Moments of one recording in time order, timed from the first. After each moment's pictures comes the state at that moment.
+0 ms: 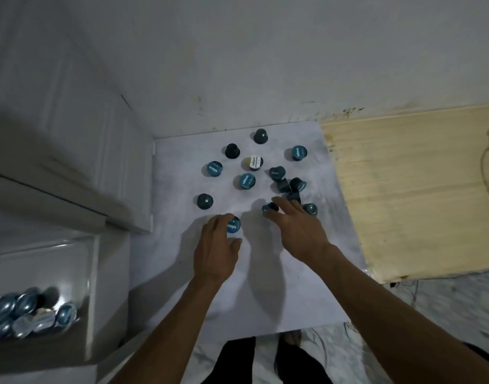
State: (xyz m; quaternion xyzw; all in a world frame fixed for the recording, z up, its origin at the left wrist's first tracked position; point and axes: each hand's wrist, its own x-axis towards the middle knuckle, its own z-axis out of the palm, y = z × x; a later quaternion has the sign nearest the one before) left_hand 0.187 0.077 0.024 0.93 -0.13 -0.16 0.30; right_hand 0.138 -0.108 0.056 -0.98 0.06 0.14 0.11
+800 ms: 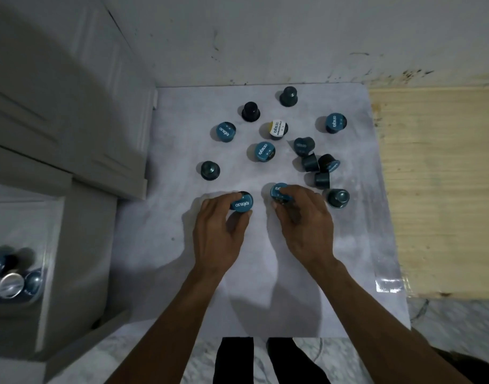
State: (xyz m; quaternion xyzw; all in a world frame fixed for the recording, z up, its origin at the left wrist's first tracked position) left_hand 0.185 0.077 -0.033 0.90 -0.17 0.04 0.41; right_hand 0.134 -0.089 -0.031 -0.91 0.17 -0.15 0.33
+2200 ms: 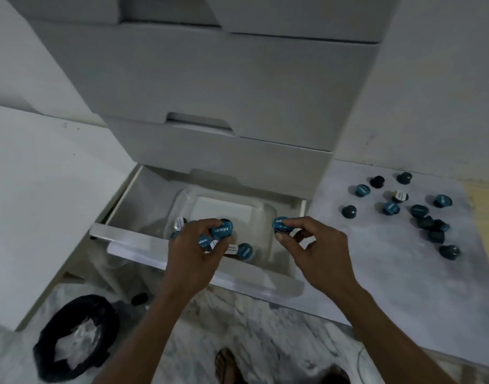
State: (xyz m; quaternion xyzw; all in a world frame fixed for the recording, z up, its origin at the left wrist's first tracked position) left_hand 0.149 0.444 0.164 0.90 -0.02 0.08 0.43; right_hand 0.130 0.208 0.173 -0.85 0.02 -0.11 0.51
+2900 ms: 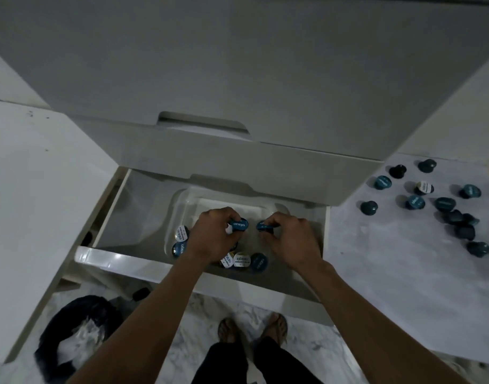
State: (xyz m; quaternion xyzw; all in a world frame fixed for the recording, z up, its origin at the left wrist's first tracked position) left_hand 0.265 0.452 0.105 0.94 -0.08 -0.14 0.32; right_hand 0.226 0.264 0.096 -0.93 0.06 0.08 0.36
